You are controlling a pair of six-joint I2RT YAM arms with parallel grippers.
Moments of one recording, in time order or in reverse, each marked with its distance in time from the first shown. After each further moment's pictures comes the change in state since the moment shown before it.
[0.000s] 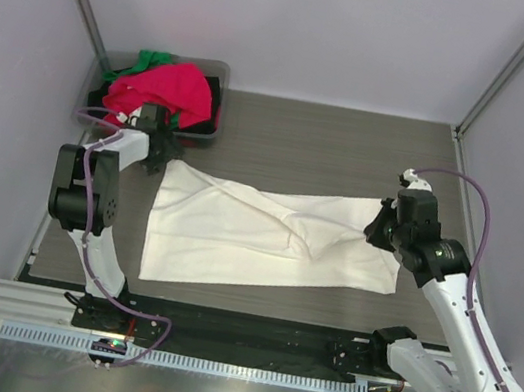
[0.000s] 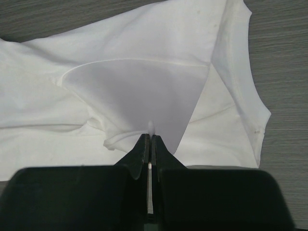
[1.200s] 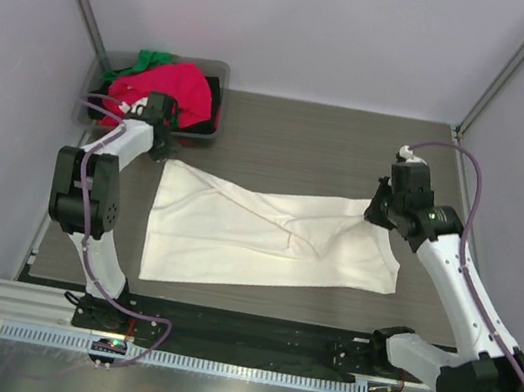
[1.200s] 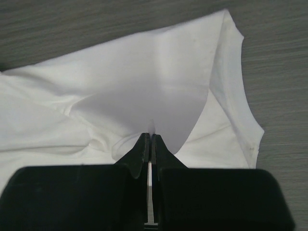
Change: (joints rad) left arm -0.050 -0.010 0.097 -0.152 -0.093 -0.011; right arm -0.006 0.180 0.120 -0.013 0.034 0.000
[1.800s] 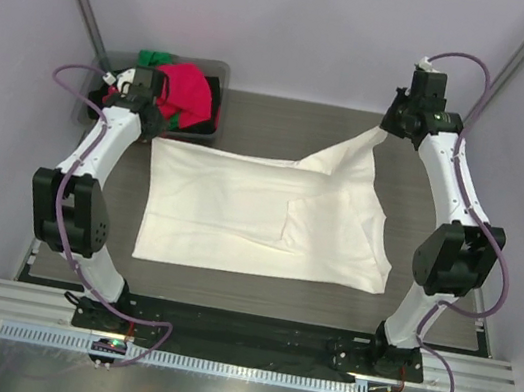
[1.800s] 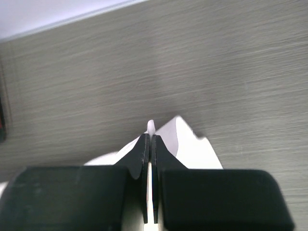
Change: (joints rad) left arm 0.002 -0.175 0.177 -0.226 -0.105 0.073; right arm -0.166 0.740 0.820 0.114 -0.049 -0.088
